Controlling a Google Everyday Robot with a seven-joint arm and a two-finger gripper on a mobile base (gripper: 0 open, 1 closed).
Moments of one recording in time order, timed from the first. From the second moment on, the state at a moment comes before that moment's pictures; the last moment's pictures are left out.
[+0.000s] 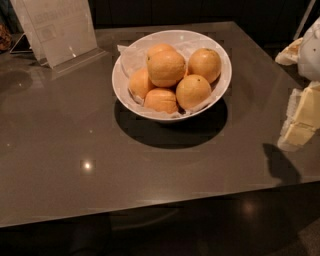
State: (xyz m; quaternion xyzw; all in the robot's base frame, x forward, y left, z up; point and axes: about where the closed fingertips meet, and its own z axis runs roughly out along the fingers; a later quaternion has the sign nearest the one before) arm 0.438 -0.217 0.976 -0.60 0.78 -0.03 0.16
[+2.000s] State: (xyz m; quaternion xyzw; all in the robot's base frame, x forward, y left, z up) arm 0.522 -0.179 0.998 -0.54 0.80 0.05 0.26
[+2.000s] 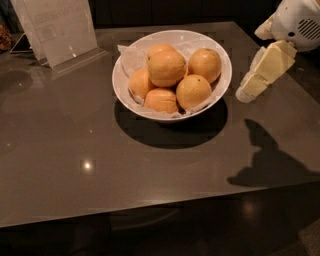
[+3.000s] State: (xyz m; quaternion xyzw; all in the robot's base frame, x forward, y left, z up) arm 0.563 -0.151 0.989 -0.54 0.79 0.10 0.28
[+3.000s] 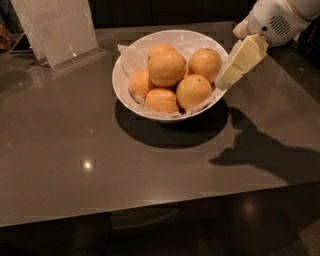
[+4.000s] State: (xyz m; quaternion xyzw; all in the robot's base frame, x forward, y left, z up) arm 0.585 -0.126 0.981 -0.55 0.78 0.12 0.28
